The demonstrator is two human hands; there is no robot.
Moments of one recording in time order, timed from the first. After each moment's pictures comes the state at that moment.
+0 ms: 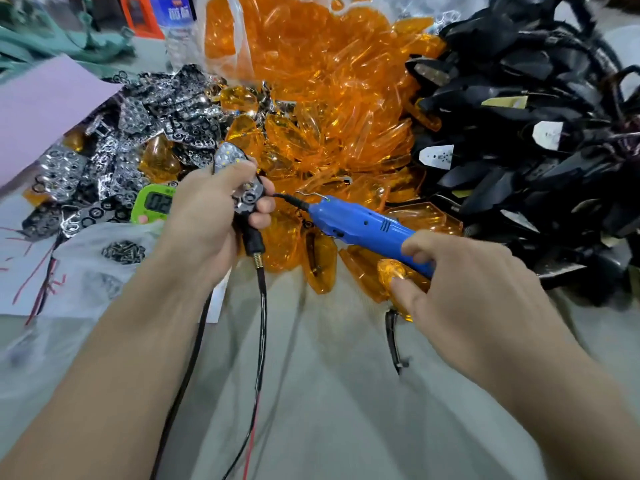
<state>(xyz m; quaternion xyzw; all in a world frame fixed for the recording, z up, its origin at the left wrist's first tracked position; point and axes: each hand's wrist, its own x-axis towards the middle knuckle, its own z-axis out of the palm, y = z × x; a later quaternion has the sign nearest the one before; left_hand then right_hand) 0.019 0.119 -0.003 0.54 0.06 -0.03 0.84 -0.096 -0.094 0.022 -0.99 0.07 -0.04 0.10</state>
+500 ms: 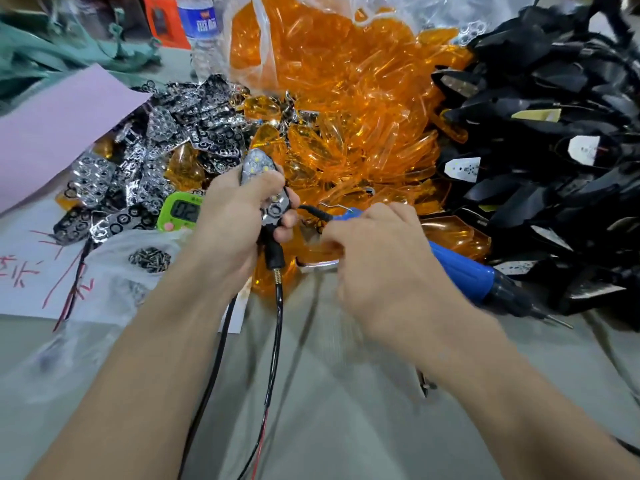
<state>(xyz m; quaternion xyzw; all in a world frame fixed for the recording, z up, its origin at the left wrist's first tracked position) 0.018 0.124 -0.004 0.58 0.01 -0.01 0.81 -0.033 -0.030 0.019 -0.99 -0.15 -0.02 0.07</state>
